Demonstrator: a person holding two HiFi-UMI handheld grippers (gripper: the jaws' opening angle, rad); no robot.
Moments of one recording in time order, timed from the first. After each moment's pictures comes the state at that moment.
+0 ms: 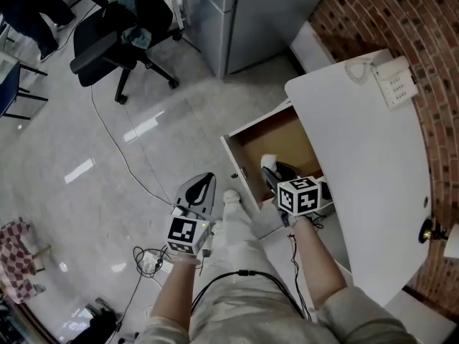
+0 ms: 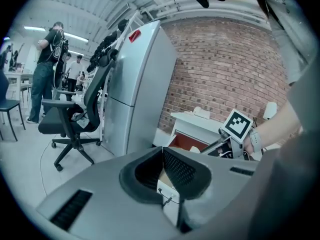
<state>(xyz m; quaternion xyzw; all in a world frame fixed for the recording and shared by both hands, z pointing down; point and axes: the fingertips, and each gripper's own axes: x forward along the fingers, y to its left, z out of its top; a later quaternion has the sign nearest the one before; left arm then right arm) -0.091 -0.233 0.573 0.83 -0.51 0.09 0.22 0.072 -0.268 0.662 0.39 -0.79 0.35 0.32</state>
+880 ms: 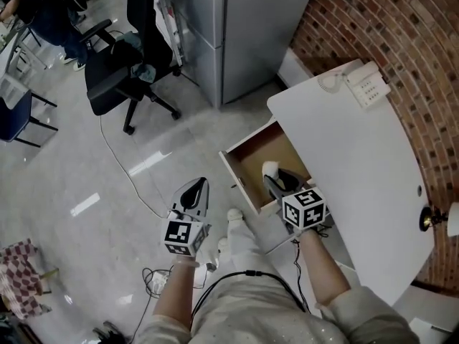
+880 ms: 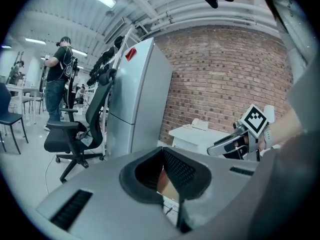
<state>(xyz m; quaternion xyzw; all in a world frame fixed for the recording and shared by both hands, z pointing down) -0.110 -0.220 0.492 0.83 -0.52 0.07 0.16 0.073 -0.248 0.539 0.41 -0.84 0.26 0.23</state>
